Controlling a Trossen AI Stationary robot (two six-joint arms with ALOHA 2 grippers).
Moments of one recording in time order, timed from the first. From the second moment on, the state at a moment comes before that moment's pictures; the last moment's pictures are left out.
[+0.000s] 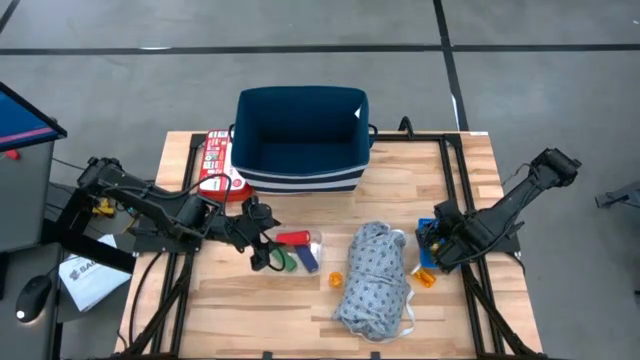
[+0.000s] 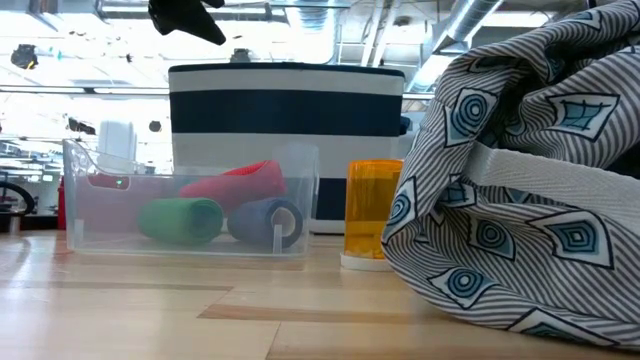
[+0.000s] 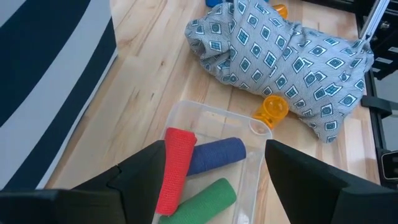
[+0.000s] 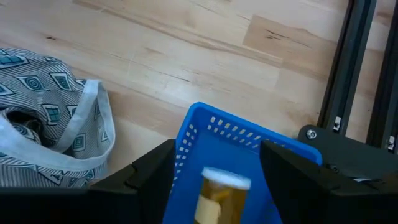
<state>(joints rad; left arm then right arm) -0.38 1.21 1.06 -0.63 -0.43 -0.51 0.68 1.10 0.76 -1.39 0.52 1.93</state>
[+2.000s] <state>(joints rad) -0.38 1.04 1.06 -0.73 -0.48 -0.48 0.86 1.65 0.99 -1.08 0.03 1.69</state>
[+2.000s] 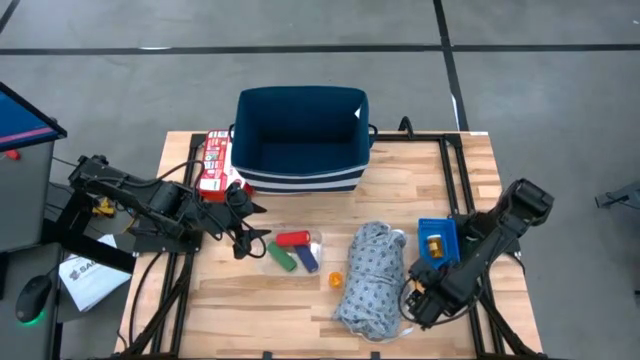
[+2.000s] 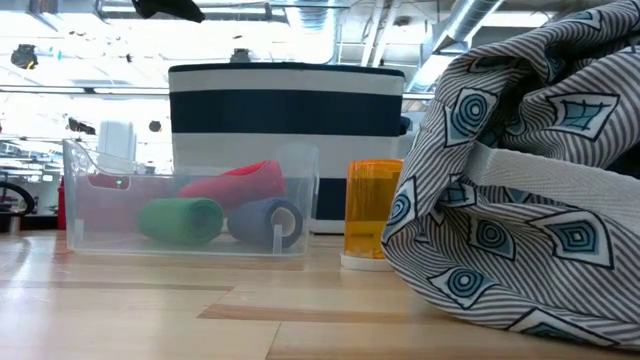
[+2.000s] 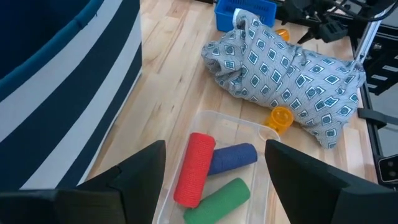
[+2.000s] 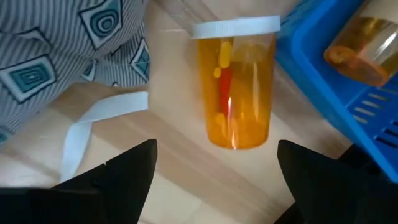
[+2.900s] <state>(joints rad) -0.32 1.04 1.06 -0.68 -0.39 -0.48 0.86 1.71 1.00 -0.98 0.09 1.73</state>
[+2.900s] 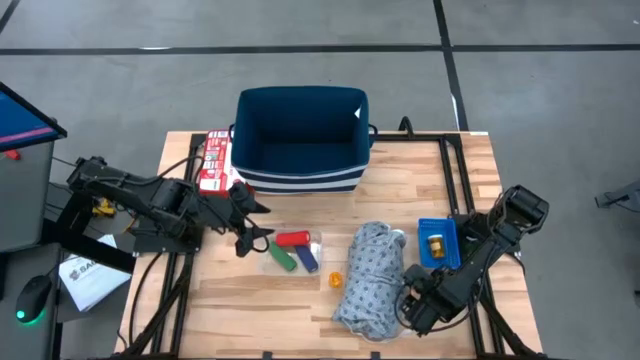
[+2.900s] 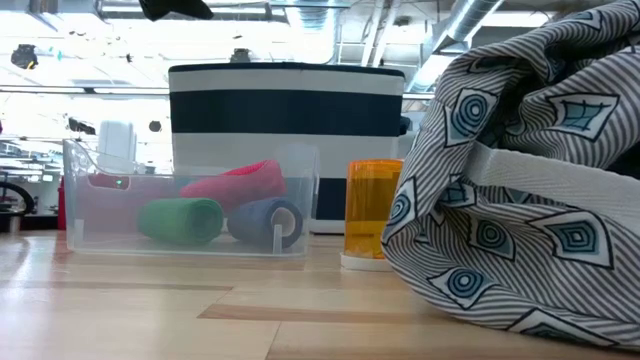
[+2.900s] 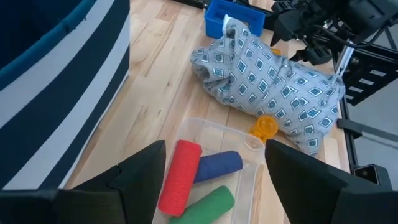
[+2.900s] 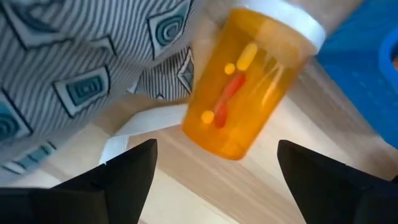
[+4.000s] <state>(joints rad) -0.30 1.04 1.06 -0.68 -0.36 -0.48 0.84 1.71 0.96 -0.96 0.10 1.77</state>
